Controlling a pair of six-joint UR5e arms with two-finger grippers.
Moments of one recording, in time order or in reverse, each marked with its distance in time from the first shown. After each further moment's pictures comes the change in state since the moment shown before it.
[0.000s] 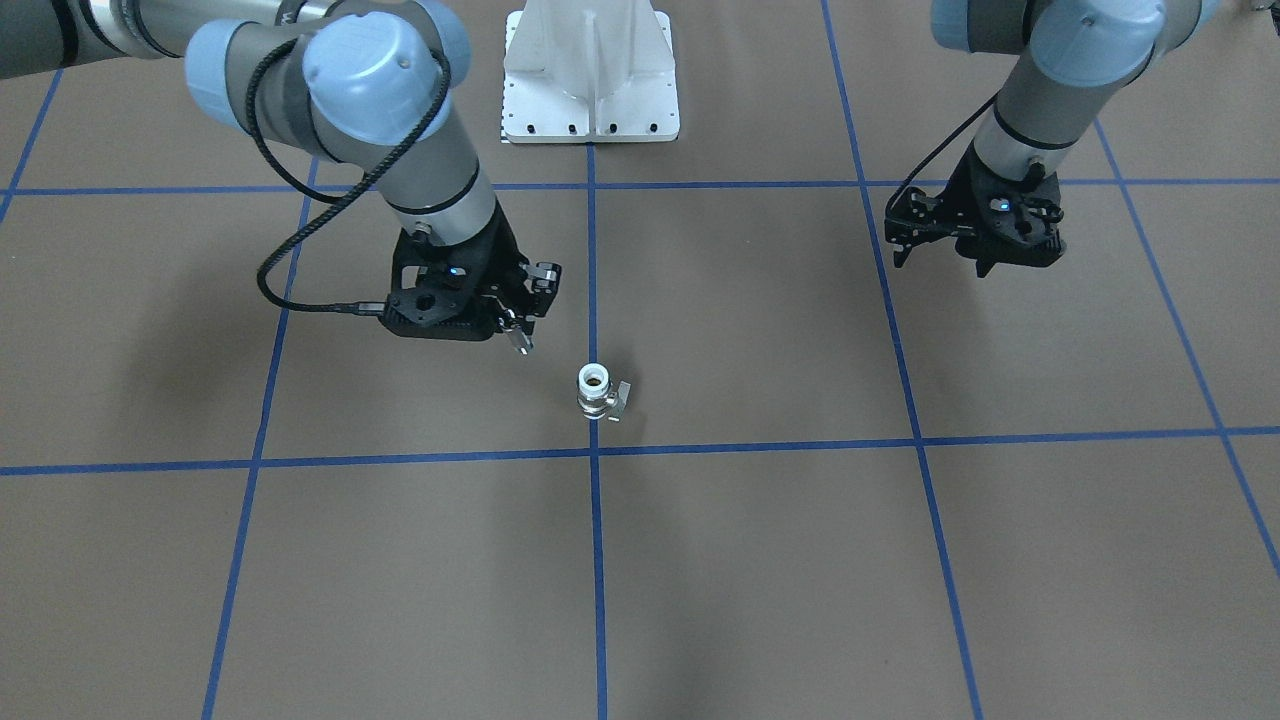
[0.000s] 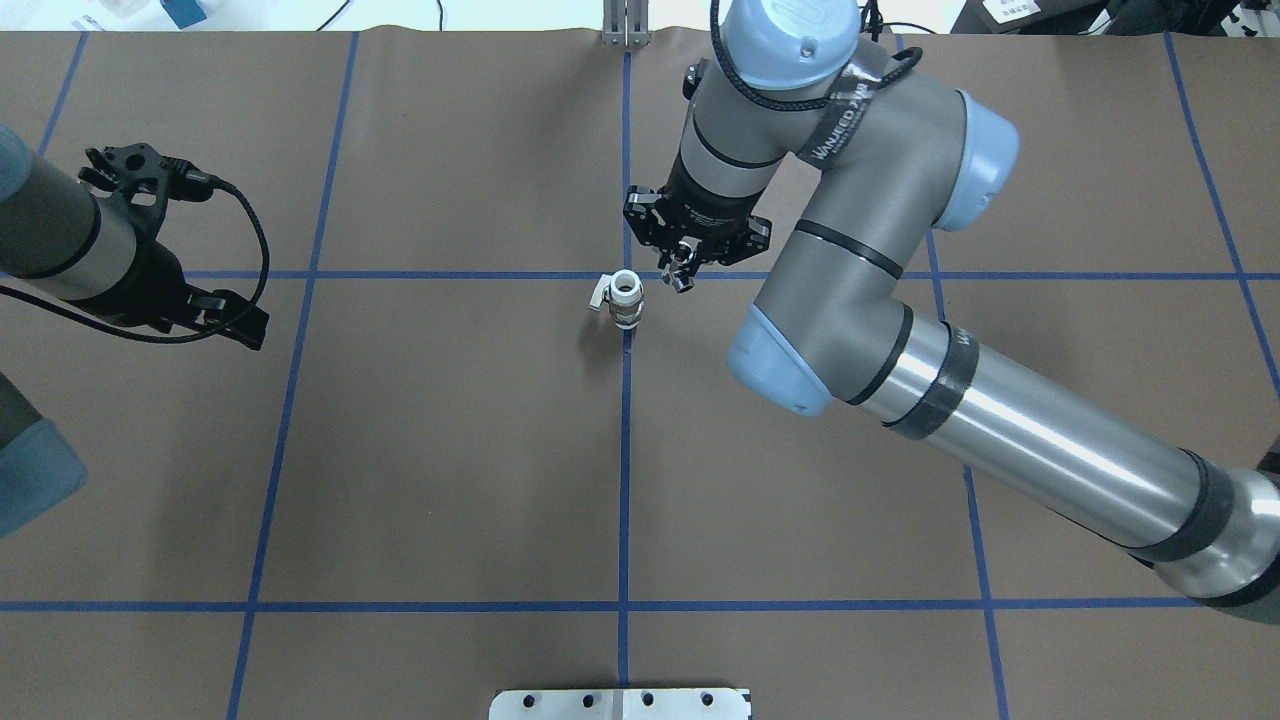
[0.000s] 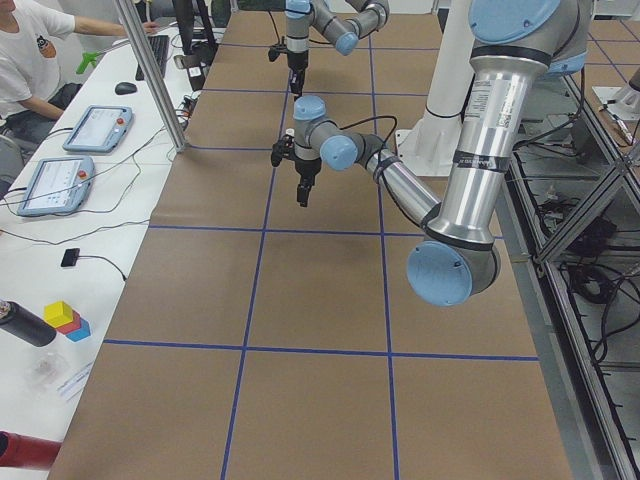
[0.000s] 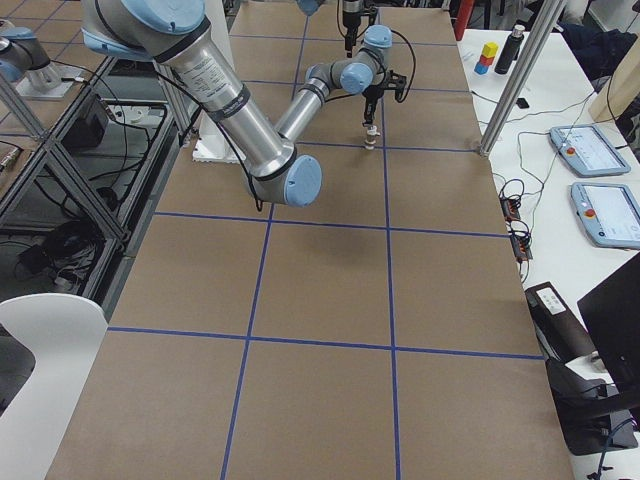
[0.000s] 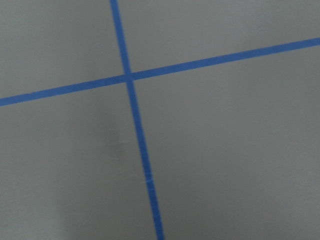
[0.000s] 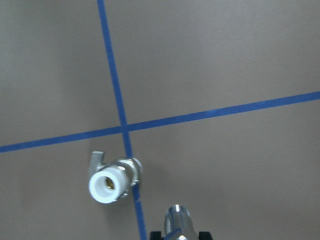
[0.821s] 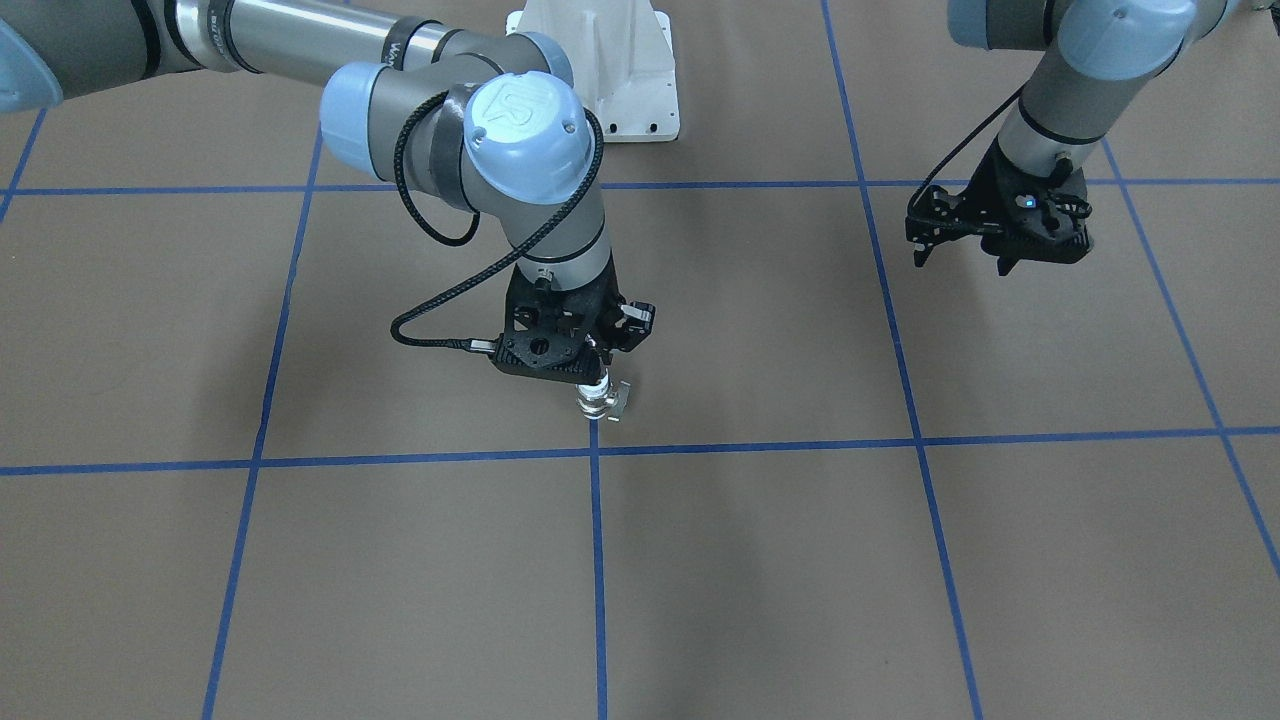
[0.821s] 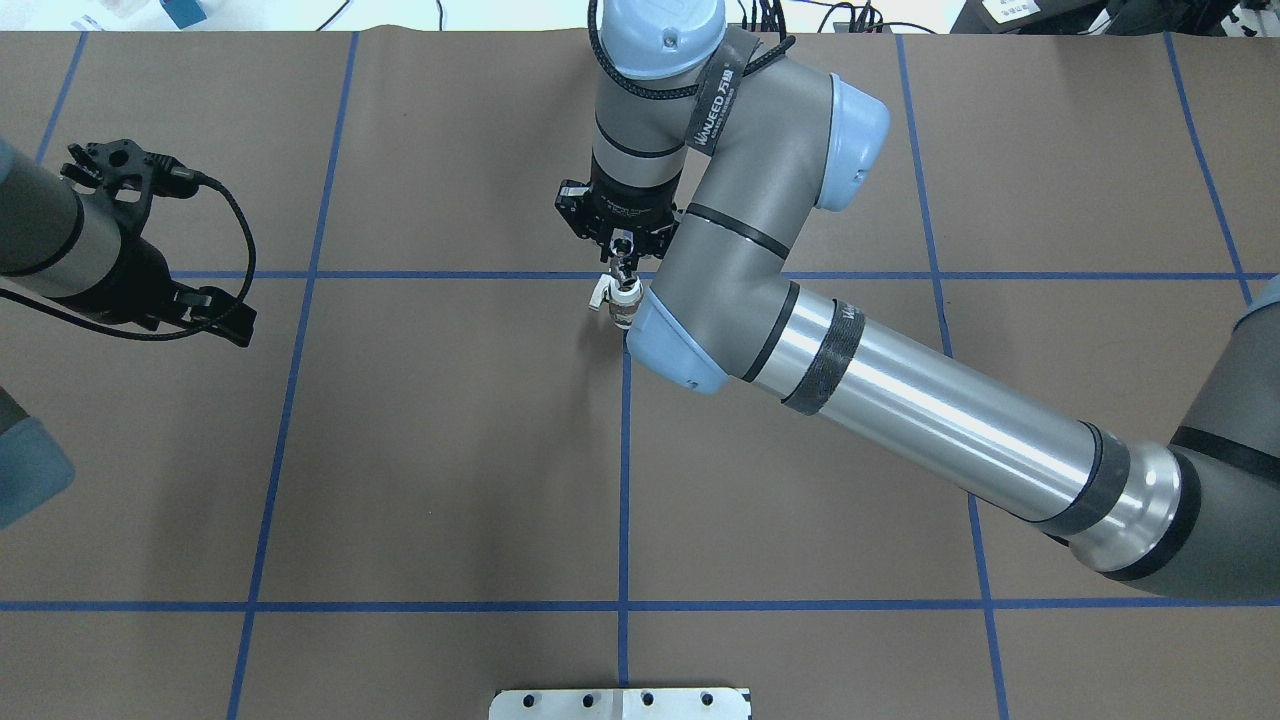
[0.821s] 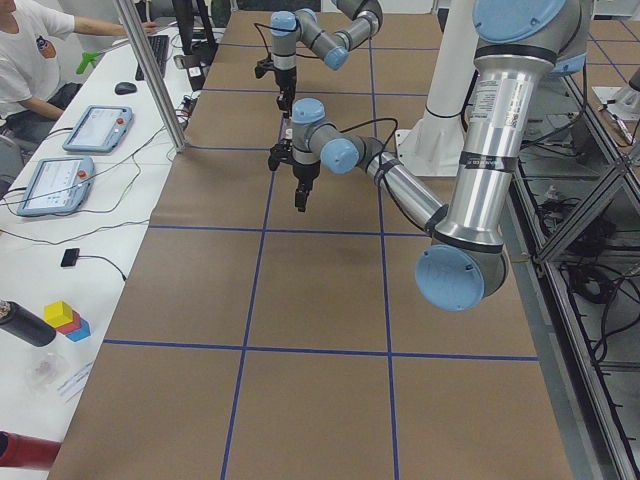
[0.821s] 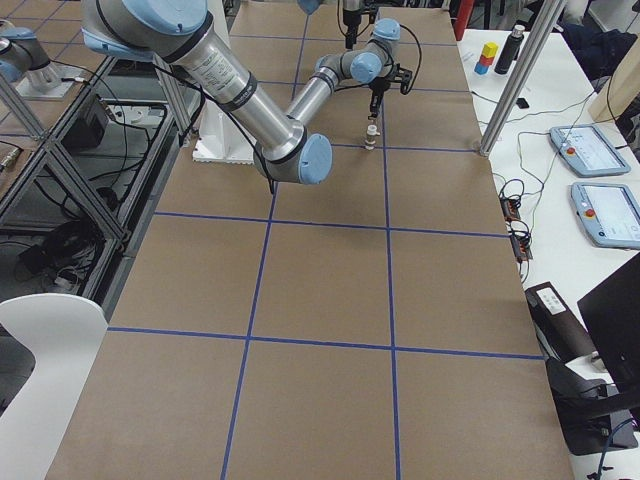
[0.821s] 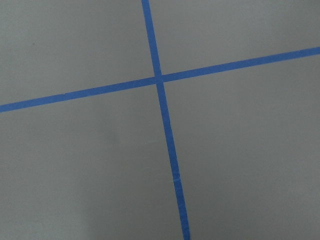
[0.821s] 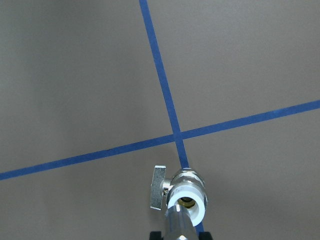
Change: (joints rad) left arm -0.010 0.011 -0.007 0.004 0.002 0.004; right arm -0.033 0.133 -0.177 0.004 -0.030 0.034
